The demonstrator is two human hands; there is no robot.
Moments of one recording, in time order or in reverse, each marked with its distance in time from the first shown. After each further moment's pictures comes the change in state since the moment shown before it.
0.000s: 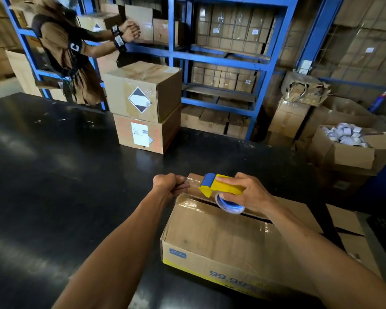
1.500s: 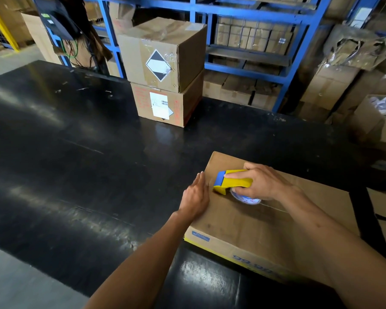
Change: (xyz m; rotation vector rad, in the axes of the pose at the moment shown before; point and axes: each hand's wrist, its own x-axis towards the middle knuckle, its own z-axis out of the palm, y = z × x) left_hand 0.019 -0.106 -0.019 1.042 -0.068 0.586; right_hand 0.035 -0.006 0.042 -0.379 -0.307 -0.033
